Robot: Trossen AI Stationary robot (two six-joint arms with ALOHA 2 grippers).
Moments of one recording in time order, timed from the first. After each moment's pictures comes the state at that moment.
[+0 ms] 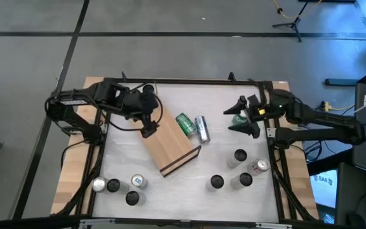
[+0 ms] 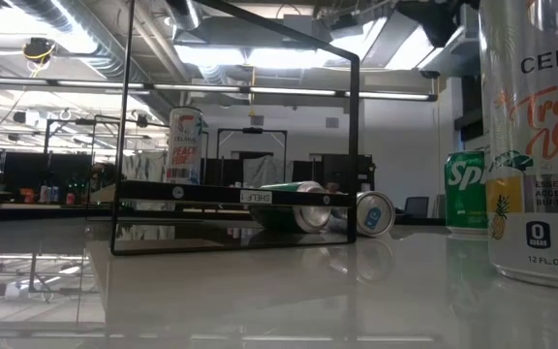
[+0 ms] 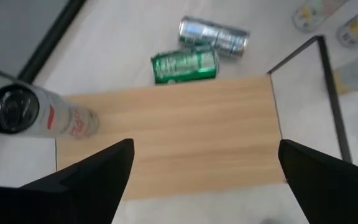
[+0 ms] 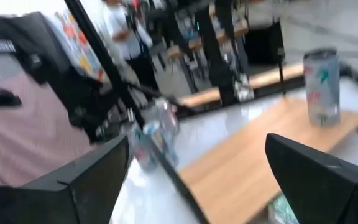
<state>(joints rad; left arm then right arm) -0.07 1.49 1.81 -1.39 -0.25 -0.52 -0.18 0.76 0.75 -0.14 -0.41 0.30</state>
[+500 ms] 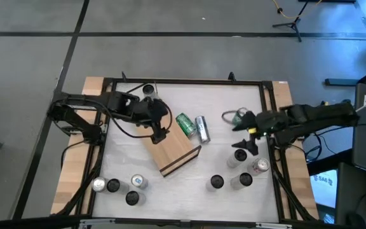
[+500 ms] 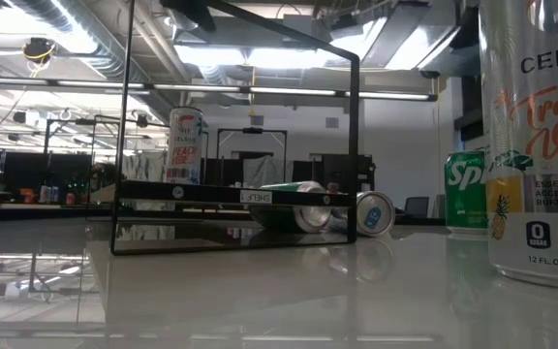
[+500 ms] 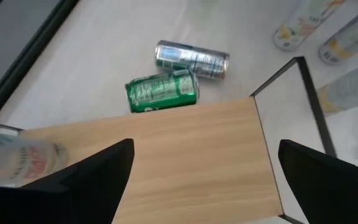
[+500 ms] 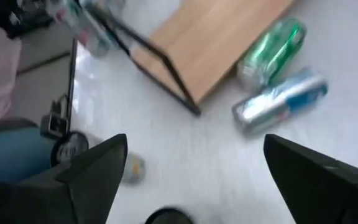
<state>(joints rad) -0.09 1.49 1.63 -1.12 -0.26 -0.49 0.22 0.92 1.01 -0.82 0.04 0.48</state>
